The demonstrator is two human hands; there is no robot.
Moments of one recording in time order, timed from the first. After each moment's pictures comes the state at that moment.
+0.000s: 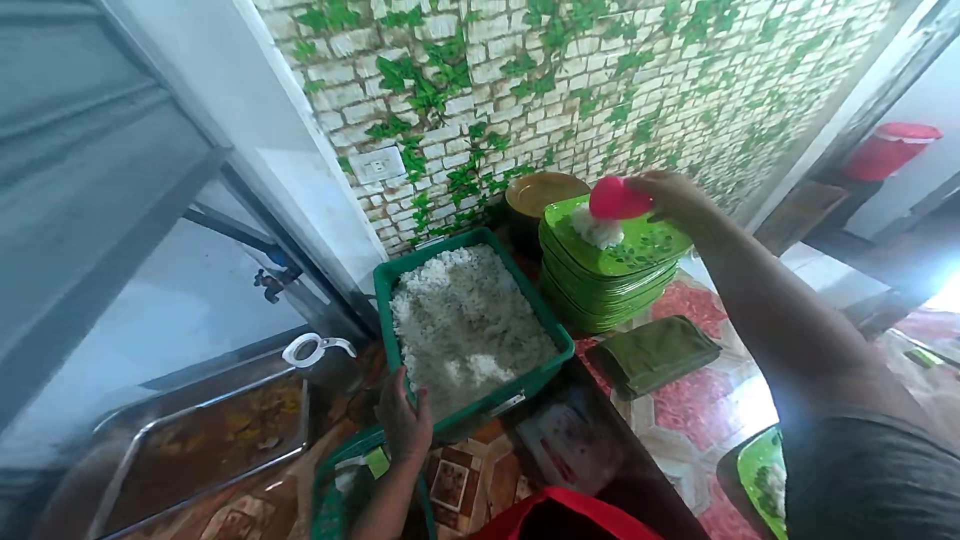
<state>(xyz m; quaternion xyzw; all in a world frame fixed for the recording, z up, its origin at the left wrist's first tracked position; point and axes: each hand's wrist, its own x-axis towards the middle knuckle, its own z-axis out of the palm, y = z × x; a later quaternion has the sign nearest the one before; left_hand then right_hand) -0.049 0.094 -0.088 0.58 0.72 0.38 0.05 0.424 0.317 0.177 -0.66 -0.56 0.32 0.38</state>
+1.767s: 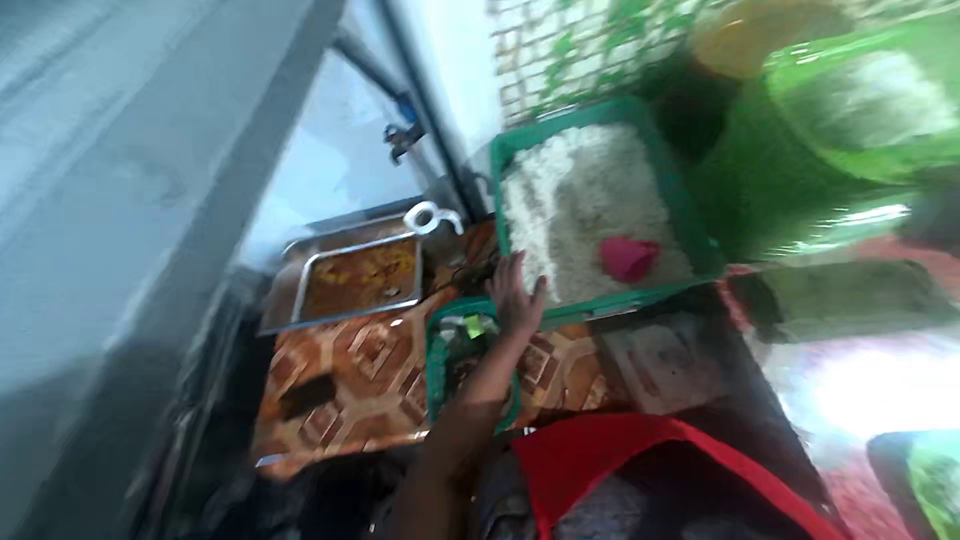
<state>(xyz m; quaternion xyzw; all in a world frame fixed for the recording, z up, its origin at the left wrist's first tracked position) -0.046 0.090 -0.087 0.58 0.74 0.33 0.08 0.361 0.194 0.120 -0.74 -0.34 0.45 0.37</state>
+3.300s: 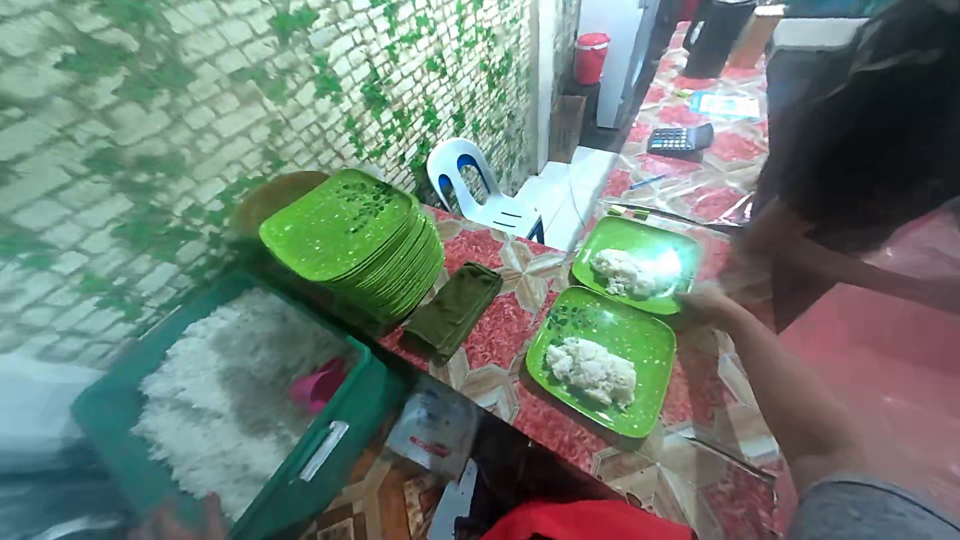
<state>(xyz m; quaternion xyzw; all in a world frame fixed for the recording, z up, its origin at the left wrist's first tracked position) -0.026 0.090 -0.065 0.61 0.77 0.19 0.02 0.801 -0.130 -0.079 -0.91 -0.18 0.31 0.23</state>
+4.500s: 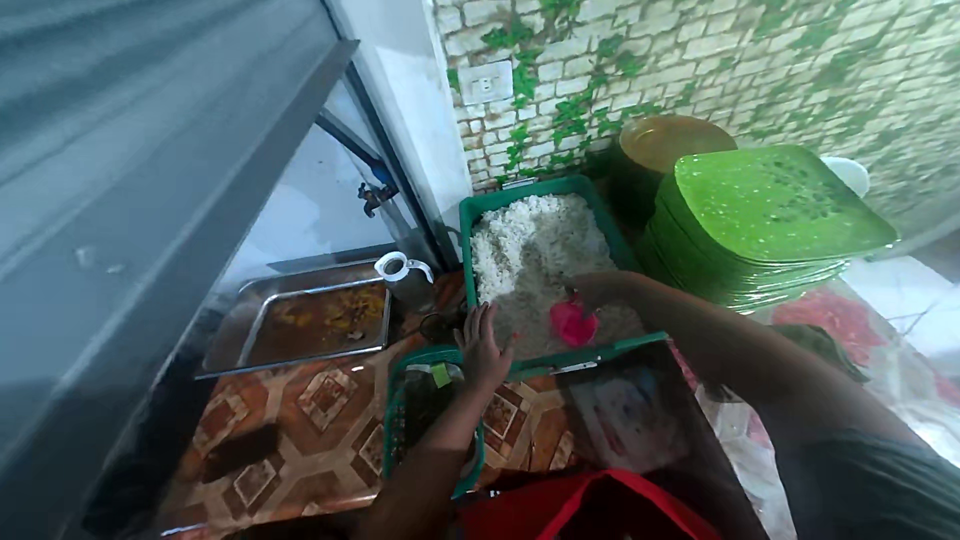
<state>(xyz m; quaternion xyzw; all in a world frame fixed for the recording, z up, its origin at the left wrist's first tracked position) -0.043 0.094 -0.079 0.59 0.74 0.30 0.08 0.174 0.308 -0.045 -0.35 -0.86 0.32 -0.16</state>
